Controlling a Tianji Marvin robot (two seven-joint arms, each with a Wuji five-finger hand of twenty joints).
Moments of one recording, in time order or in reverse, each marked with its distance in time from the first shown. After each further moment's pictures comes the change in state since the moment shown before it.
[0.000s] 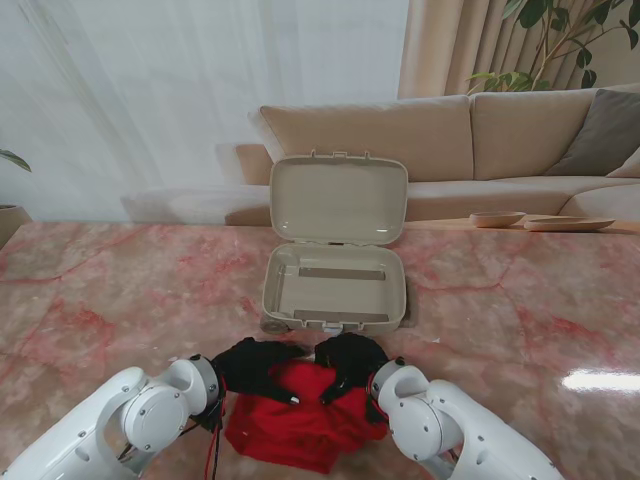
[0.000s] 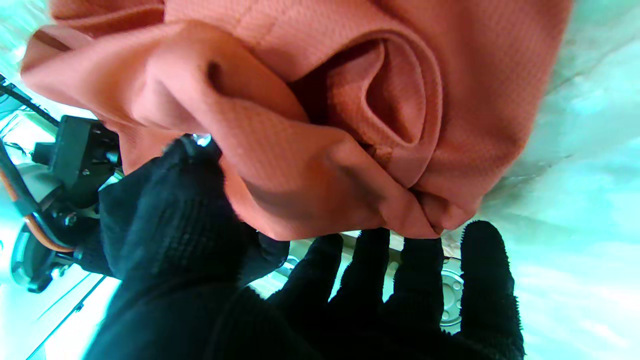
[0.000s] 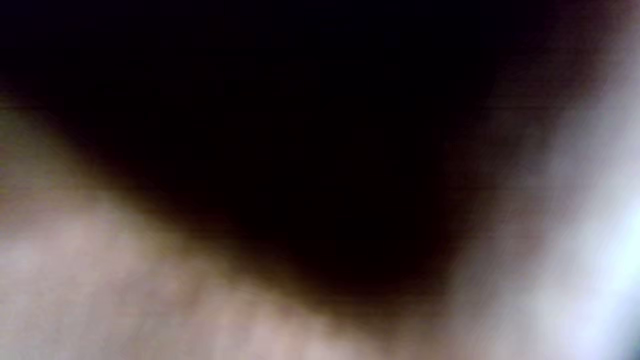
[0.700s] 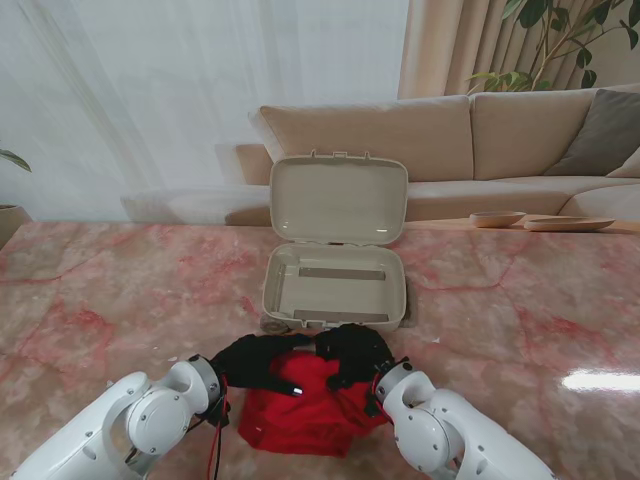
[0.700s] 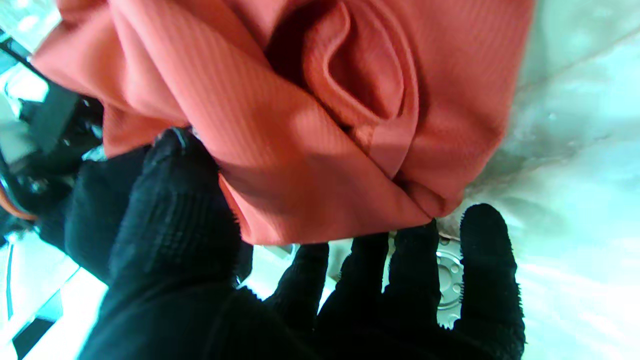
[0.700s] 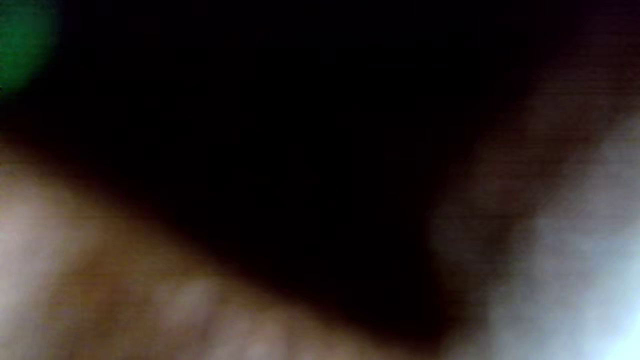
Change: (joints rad) left arm -0.009 -0.022 0.011 0.072 -0.041 -0.040 0.137; right arm -0.042 -0.021 0.044 0.035 -0.072 -0.150 -0.221; left_hand -0.016 -0.061 0.001 0.000 -0.047 -0.095 0.051 -0.006 0.088 -0.015 0.062 0.031 0.126 -0.039 0.115 0.032 0.146 0.023 0.137 0.054; right_hand 0.206 -0.046 -0.024 -0.010 0.073 -0.067 0.127 -0.028 0.107 -0.044 0.041 0.023 0.045 -0.001 0.116 0.003 0.010 0.022 -0.079 -0.277
